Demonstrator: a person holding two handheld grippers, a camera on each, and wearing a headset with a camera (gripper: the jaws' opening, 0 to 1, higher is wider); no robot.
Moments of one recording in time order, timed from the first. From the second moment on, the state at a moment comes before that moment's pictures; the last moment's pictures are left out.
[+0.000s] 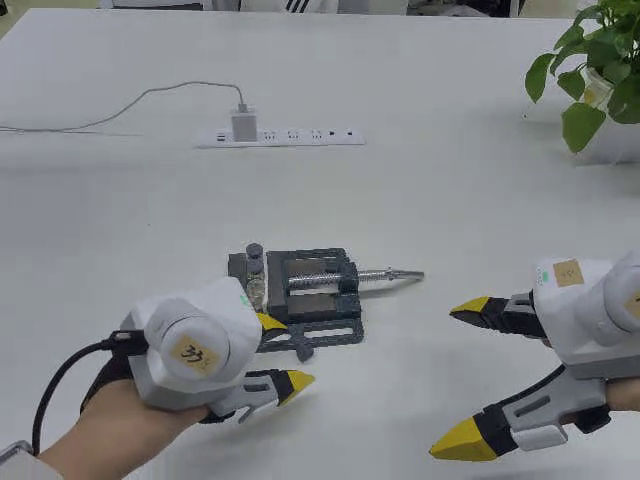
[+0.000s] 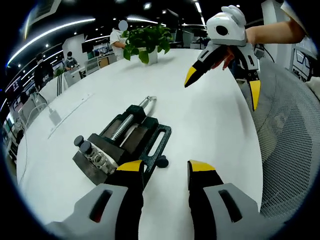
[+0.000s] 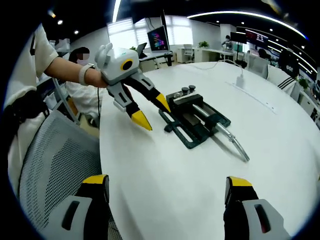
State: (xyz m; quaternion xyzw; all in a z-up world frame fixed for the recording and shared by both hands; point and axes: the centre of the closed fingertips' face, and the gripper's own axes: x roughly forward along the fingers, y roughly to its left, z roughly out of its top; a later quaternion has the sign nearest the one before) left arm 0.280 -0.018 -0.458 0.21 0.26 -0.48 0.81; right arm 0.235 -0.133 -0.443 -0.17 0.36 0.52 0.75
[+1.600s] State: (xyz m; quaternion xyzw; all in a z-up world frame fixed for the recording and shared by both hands) left arm 0.288 -0.026 -0.481 0.34 0.25 -0.49 0.76; right arm 0.224 -0.133 -0.451 -0.14 0.36 0.52 0.76
